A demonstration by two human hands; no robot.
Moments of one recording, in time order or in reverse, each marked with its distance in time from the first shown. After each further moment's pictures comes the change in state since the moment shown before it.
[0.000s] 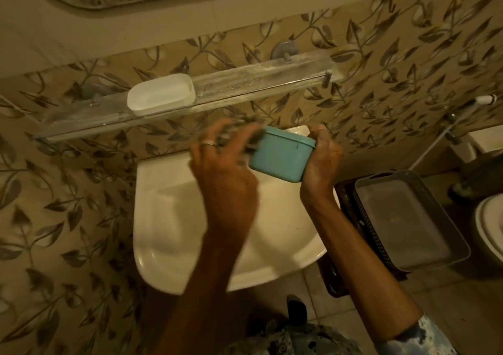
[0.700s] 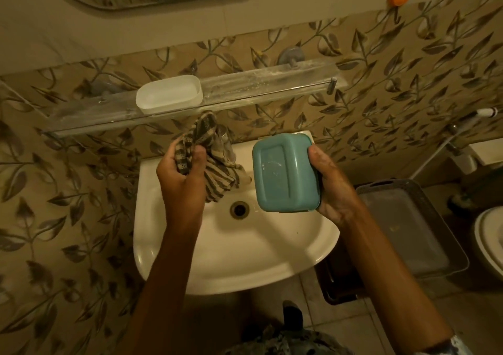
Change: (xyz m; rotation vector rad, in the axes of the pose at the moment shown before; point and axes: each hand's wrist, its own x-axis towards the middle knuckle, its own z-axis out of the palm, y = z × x) left_hand 0.009 -0.068 -0.022 -0.678 0.067 -0.510; right_hand 0.000 -0.006 -0.049 0.215 -0.654 0.533
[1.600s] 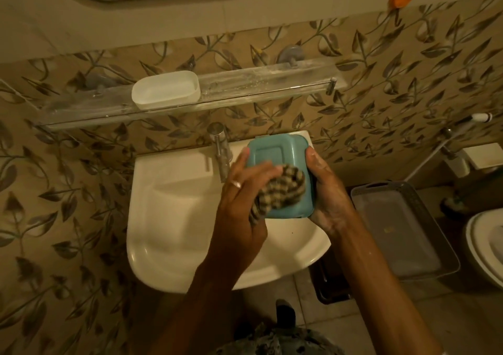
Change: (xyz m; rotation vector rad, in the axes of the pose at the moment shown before) left_hand -0.068 -0.009 0.029 0.398 -0.472 0.577; right_hand -0.004 0.008 0.013 0.069 0.033 0.000
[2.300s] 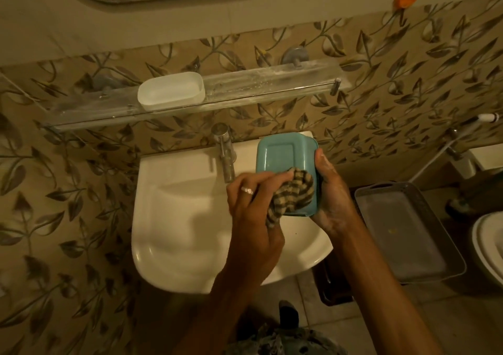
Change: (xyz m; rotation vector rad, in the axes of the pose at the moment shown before) left_hand -0.008 0.018 0.015 0.082 0.083 -0.165; right_hand 0.006 0.009 -0.007 0.079 0.060 -0.014
